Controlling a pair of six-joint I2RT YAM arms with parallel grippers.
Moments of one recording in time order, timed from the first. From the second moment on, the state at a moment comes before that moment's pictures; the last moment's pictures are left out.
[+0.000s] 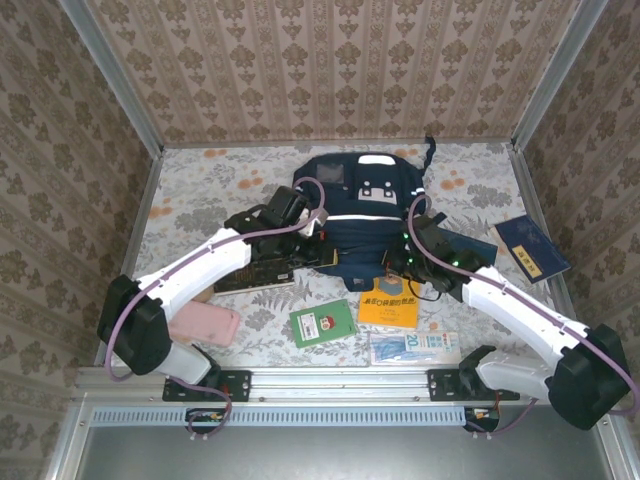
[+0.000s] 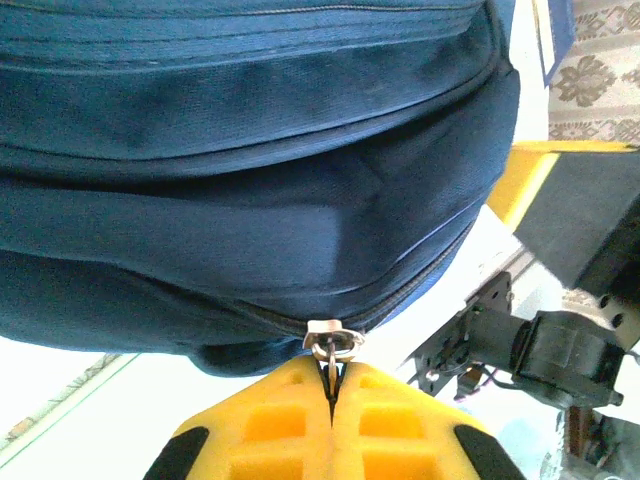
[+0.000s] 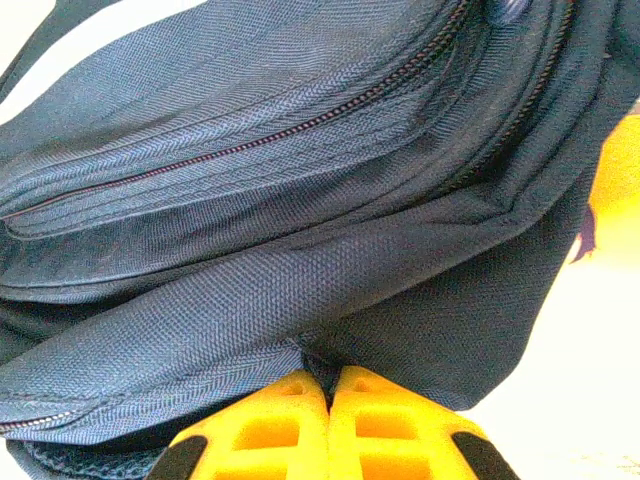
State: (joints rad) left arm -0.73 1.47 1.16 -0.66 0.53 -0.65; right arm 0.52 1.13 0.78 -0.52 0.00 0.84
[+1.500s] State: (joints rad) left arm -0.78 1.59 1.20 -0.58 0.50 -0.62; right arm 0.47 1.12 0.79 -0.50 -0.22 1.45
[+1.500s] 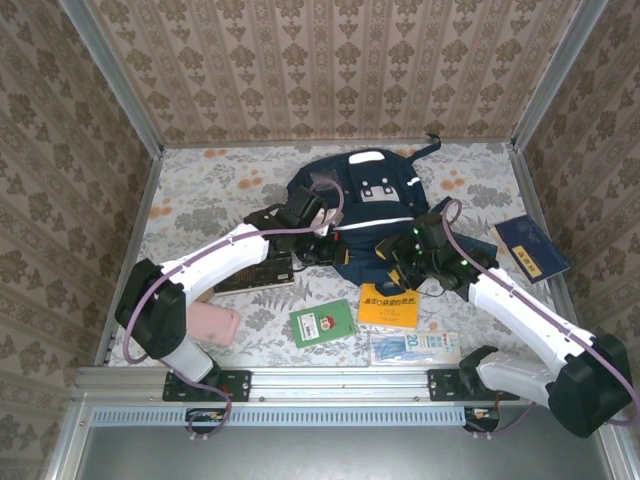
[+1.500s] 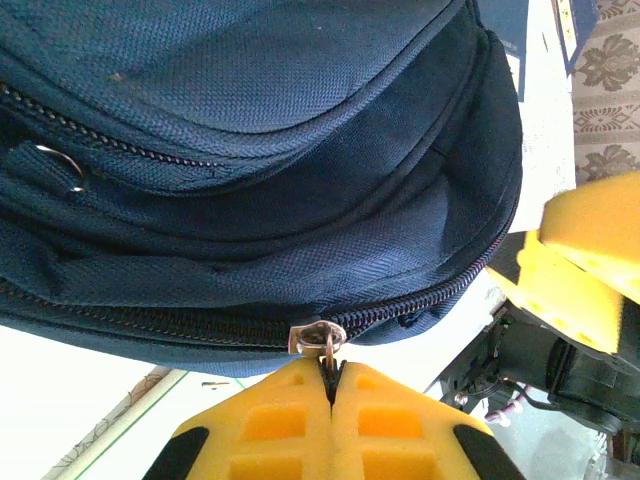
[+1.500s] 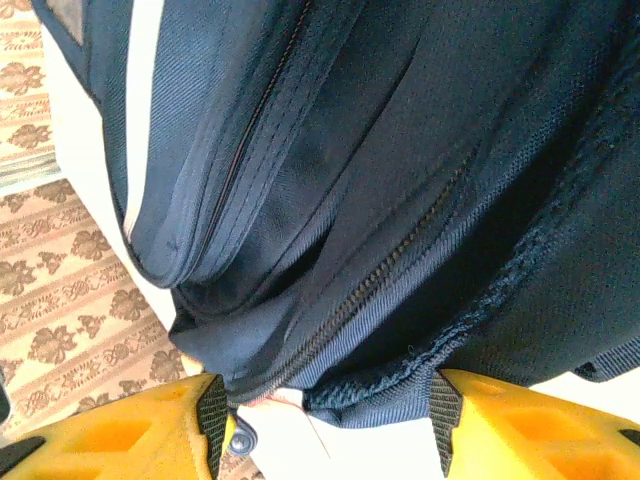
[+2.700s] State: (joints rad) left arm -0.62 1.58 1.22 -0.66 0.36 -0.48; right arm 0.40 1.25 0.95 -0.58 -0.09 1.18
